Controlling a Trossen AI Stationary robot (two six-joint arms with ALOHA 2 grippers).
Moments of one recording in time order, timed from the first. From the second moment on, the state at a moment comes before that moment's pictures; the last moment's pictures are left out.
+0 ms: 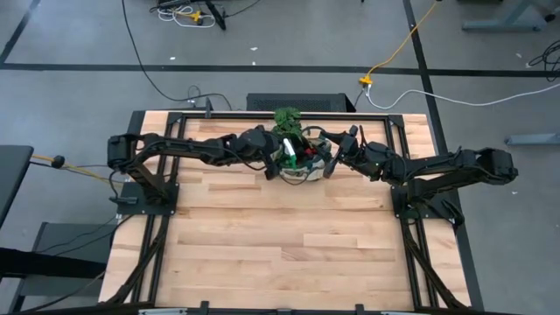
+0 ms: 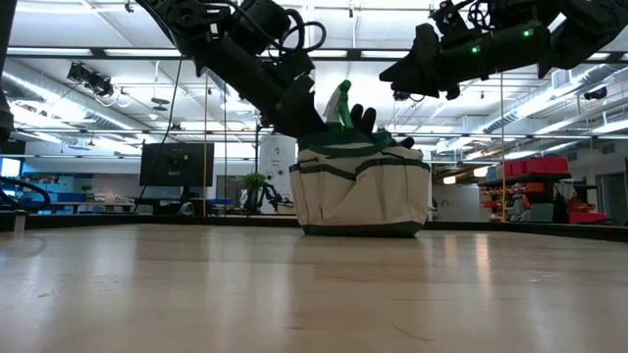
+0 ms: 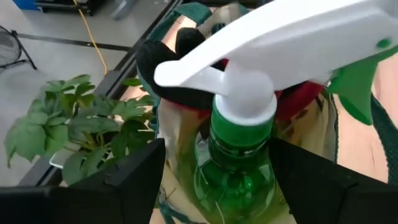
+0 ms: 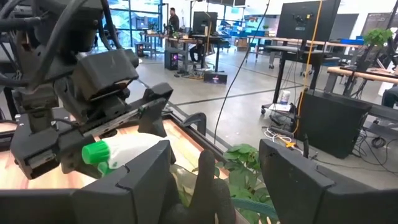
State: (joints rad) left arm 0.24 1.62 0.98 0.11 -0.18 0.06; right arm -0.14 1.16 0.48 0.65 0.40 -0.06
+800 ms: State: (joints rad) left arm 0.24 1.50 0.98 -0.06 -0.25 0.06; right arm -0.14 1.16 0.48 0.63 0.40 -0.05
